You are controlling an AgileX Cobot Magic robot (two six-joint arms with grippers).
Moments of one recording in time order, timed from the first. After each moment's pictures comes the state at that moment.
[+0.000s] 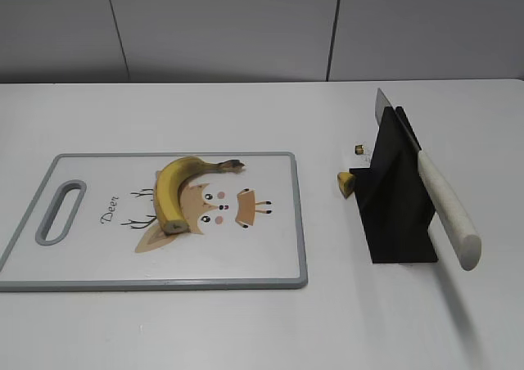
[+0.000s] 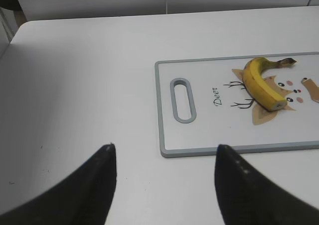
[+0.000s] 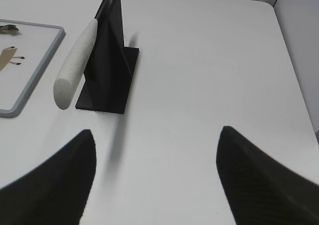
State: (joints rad) left arm -0.14 -0.01 -0.50 -0.03 1.05 0.11; right arm 0.05 -0.01 -0.42 0.11 0.95 -0.08
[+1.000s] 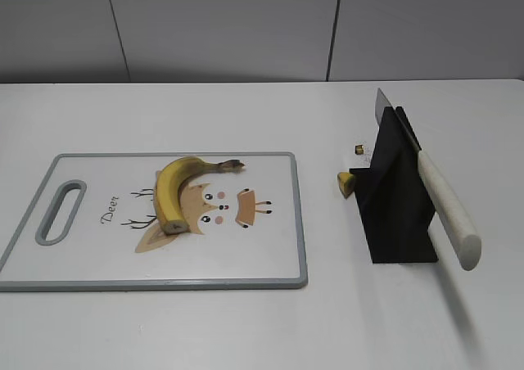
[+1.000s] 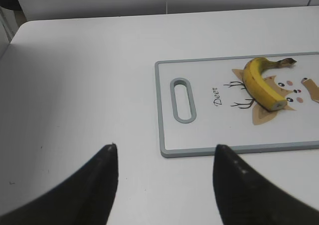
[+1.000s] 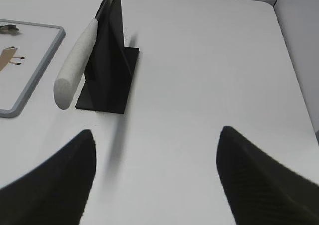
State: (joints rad) left arm -0.14 -0.01 -0.50 -0.03 1.05 0.11; right arm 0.05 -0.01 -0.42 0.11 0.95 -0.08
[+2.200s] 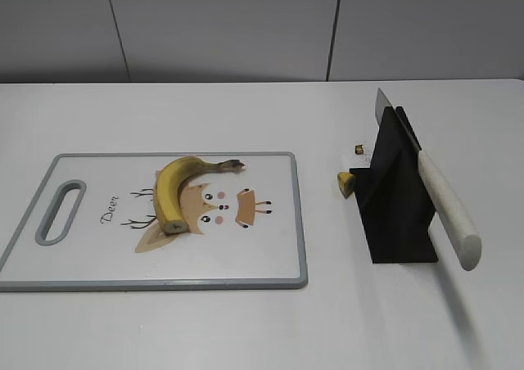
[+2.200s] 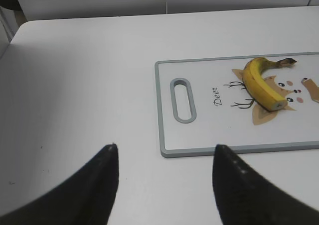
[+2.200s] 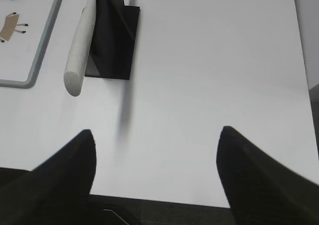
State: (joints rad) left arm -0.14 -0.01 -0.50 -0.03 1.05 0.11; right arm 0.05 0.41 -0.77 0.10 1.19 -0.01
